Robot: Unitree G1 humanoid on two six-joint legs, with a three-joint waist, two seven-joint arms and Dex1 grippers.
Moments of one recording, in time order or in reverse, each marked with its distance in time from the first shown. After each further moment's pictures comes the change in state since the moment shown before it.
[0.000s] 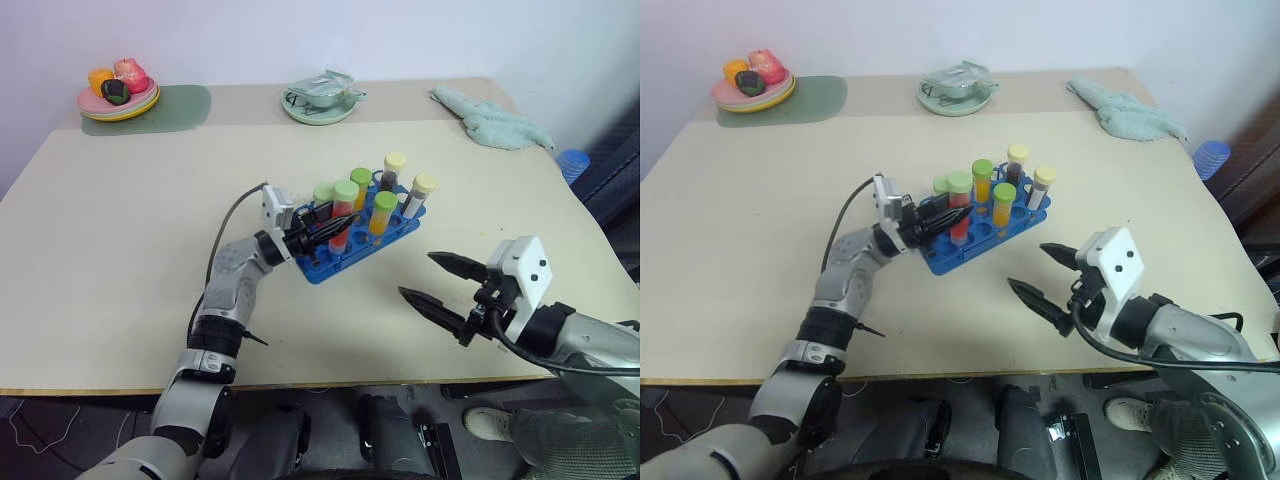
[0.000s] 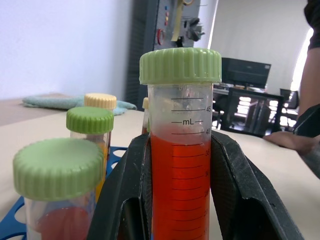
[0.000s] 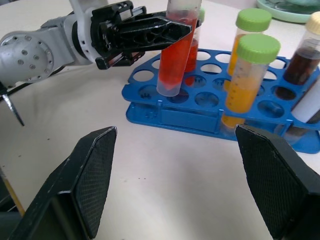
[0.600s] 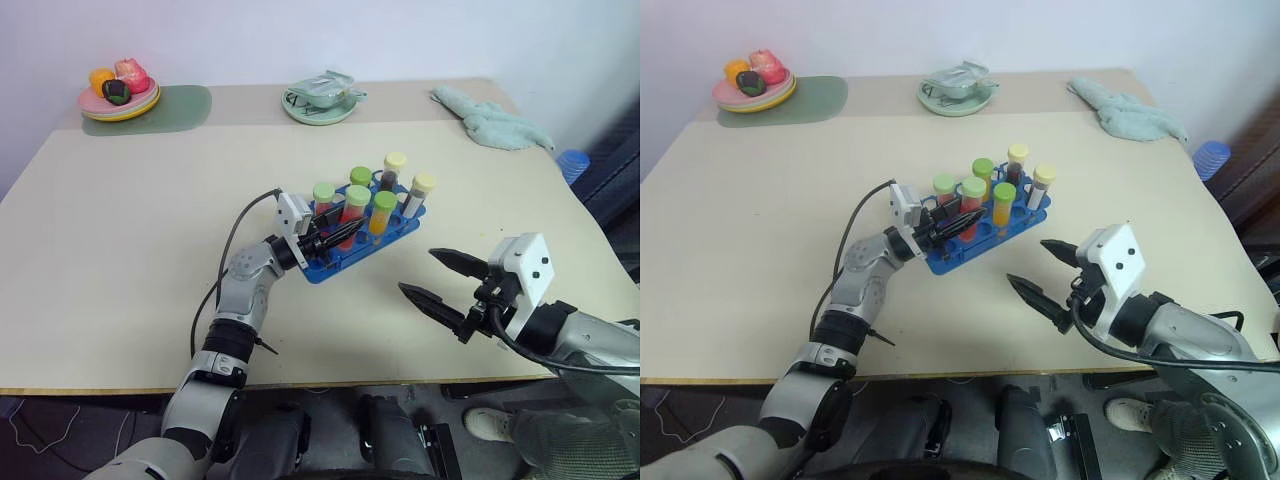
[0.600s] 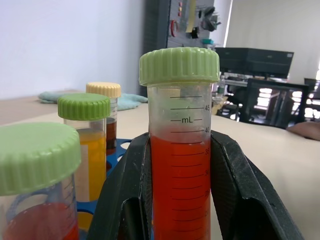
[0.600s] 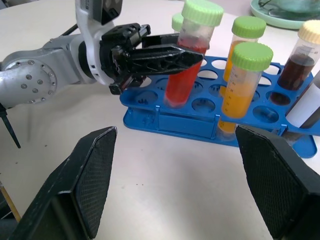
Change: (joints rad) left arm 0.004 -0.044 -0.031 0.054 0.094 -0.103 0.097; right arm -0.012 -0.005 0.000 -0.010 0.030 0.000 -0.042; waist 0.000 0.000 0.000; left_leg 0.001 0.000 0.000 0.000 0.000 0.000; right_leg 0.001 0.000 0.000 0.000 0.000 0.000
